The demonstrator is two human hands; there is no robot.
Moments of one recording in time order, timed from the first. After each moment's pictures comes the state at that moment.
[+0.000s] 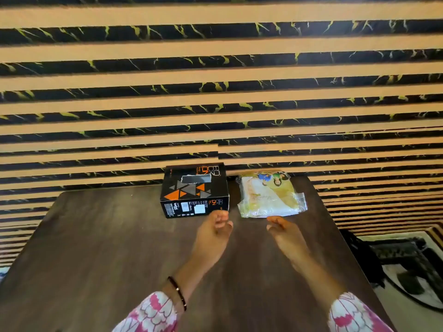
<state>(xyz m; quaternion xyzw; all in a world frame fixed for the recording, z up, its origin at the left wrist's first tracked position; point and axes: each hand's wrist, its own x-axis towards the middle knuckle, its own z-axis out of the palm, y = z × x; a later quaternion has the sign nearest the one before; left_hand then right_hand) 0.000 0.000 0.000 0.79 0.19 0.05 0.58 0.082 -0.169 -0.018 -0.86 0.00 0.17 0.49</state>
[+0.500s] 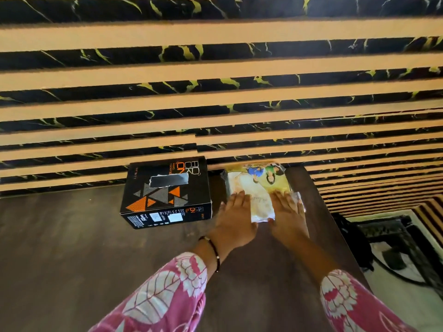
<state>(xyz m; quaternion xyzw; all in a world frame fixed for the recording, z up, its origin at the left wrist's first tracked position) 0.140 -0.033 -0.056 0.97 0.01 -0.13 0.19 0.186 -0.177 -0.078 -0.98 -0.14 0.10 0.05</state>
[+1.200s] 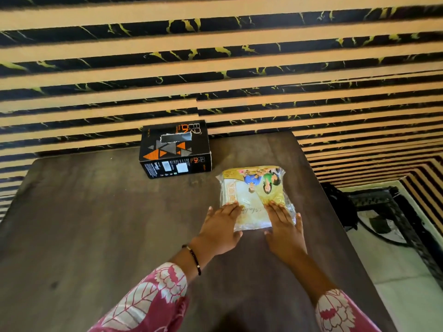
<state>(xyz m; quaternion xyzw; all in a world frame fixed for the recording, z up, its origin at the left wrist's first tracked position) -0.023 -0.055 -0.061 0.97 -0.04 -0.17 0.18 0.009 -0.236 -0.079 -0.98 -0.15 0.09 0.12</state>
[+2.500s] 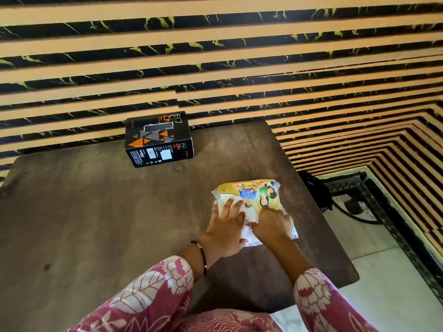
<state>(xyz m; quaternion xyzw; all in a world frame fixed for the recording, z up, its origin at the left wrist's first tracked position) -0.083 -0.120 -0.058 0.98 -0.14 -0.14 0.06 -0.048 -0.246 -0.050 -0.99 -0.01 0.14 0.05</state>
